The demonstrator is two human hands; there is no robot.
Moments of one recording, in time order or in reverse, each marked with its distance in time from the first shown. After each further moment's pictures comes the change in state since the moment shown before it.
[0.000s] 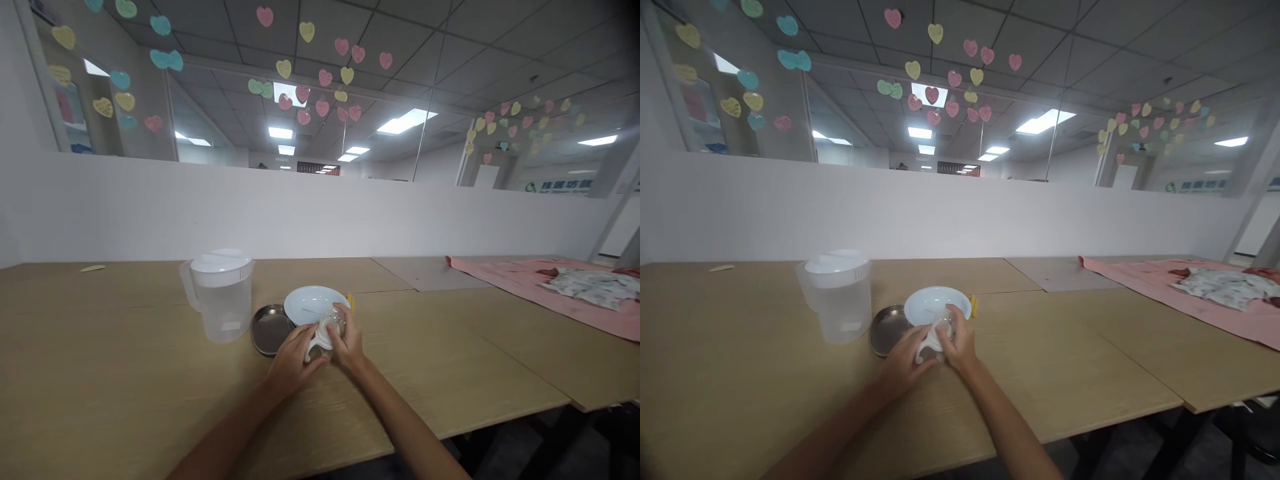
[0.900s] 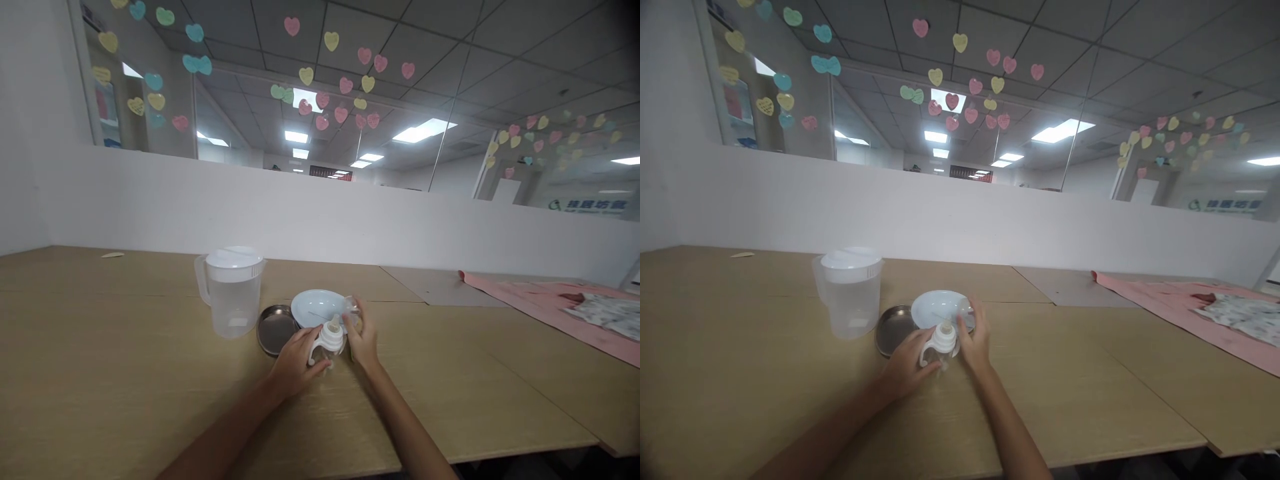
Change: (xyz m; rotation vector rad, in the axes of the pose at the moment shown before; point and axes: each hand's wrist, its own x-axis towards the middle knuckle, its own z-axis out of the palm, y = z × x) left_hand 0.000 0.003 -0.006 -0.028 0.015 -0.083; right_hand 0.017 0.014 -0.004 0.026 0.117 0.090
